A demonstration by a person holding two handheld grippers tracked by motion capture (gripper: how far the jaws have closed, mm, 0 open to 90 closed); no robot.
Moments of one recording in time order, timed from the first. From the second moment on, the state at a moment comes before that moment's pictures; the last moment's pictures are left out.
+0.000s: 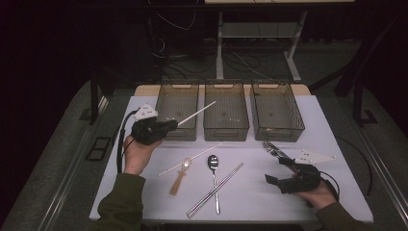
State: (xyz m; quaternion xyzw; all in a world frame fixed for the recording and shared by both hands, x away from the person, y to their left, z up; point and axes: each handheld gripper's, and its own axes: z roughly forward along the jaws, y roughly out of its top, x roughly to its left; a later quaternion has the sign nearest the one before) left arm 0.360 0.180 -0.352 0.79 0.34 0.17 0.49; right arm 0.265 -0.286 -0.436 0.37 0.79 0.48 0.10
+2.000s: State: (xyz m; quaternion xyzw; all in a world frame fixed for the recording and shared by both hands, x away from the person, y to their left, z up) left arm 0.481 0.167 -0.384 0.79 0.46 0.18 0.35; right arm 0.263 -0.288 -0.434 0.37 0.78 0.49 0.10
